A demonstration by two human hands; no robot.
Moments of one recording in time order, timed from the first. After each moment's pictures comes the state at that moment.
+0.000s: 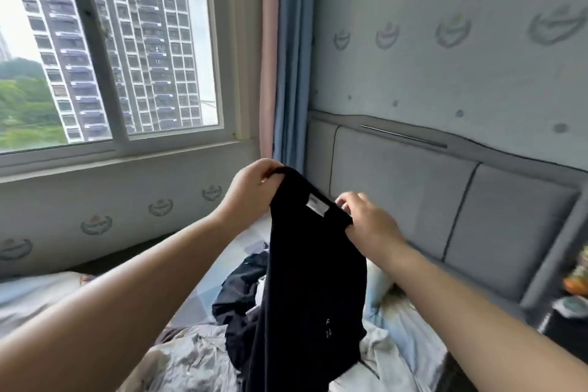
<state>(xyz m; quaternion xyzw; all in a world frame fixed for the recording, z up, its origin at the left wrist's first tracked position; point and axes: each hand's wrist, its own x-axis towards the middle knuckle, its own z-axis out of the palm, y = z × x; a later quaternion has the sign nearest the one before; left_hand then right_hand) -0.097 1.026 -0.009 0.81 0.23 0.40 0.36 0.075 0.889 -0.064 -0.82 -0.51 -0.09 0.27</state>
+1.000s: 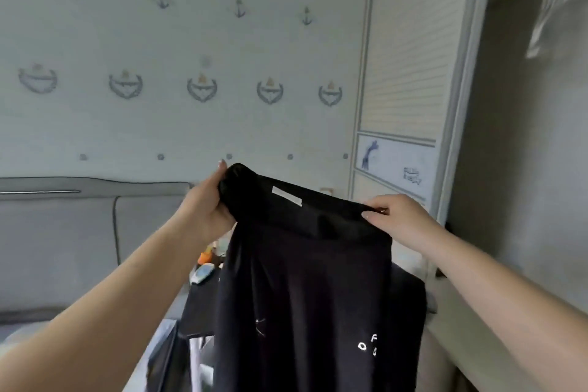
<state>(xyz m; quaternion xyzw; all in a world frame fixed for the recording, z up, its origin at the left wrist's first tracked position) 0.038 0.539 0.080 0.43 -0.09 -0.14 0.89 -0.035 0.257 0.061 -0.92 -0.01 -0.19 0.34</state>
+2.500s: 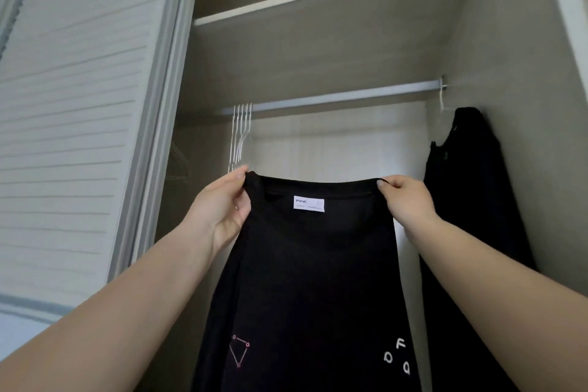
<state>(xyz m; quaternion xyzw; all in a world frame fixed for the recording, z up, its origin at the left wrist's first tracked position) 0.171 -0.133 0.277 0.14 -0.43 -0.41 0.79 -0.089 -0.237 0.292 -0.63 0.38 -0.67 0.12</state>
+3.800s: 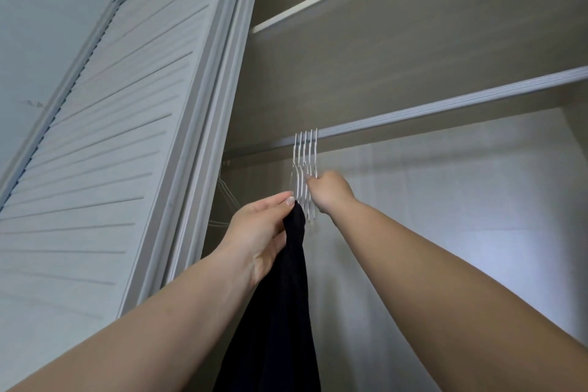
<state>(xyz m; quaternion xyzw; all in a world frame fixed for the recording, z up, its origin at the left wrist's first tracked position) 0.280 -0.250 0.328 0.21 -0.49 -0.27 0.80 0.209 -0.352 0.413 -0.76 0.31 -0.56 0.09</state>
